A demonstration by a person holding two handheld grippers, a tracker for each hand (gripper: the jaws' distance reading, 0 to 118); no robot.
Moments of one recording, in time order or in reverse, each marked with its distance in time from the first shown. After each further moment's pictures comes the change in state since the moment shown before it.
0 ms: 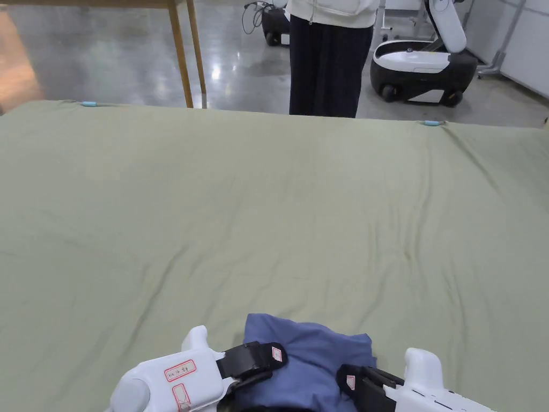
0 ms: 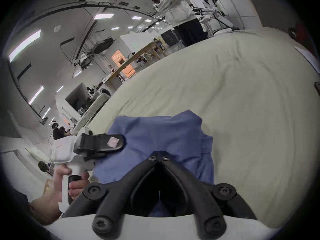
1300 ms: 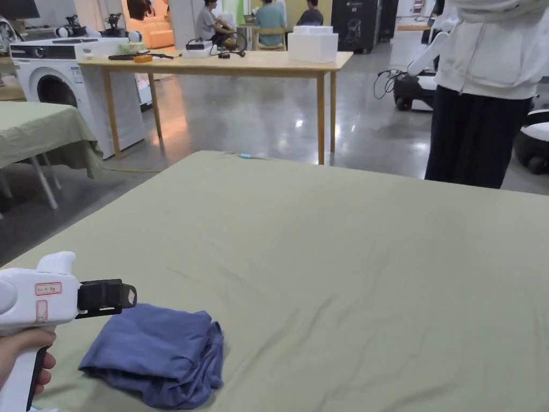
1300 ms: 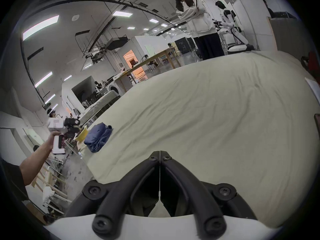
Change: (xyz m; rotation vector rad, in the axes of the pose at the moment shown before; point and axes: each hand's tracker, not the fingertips) left arm 0.005 0.179 0.358 0.414 0.759 -0.466; right arm -0.080 0.011 0.015 0.069 -0.016 0.177
